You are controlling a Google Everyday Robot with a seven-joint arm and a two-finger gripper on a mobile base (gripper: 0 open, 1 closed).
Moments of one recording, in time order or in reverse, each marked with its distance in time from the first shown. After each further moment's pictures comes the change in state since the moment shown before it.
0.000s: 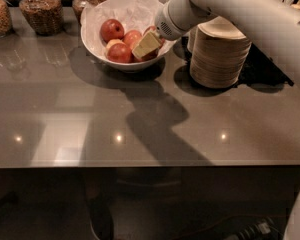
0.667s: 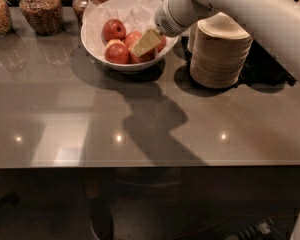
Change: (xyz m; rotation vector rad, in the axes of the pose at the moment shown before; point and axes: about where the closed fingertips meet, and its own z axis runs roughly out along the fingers) arm -0.007 -0.001 -0.010 0.022 -0.005 -0.038
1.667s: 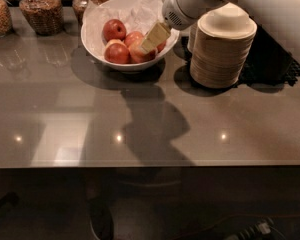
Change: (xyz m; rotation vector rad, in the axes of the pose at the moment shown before) arm -0.003 -0.009 -0.033 0.058 0.026 -0.066
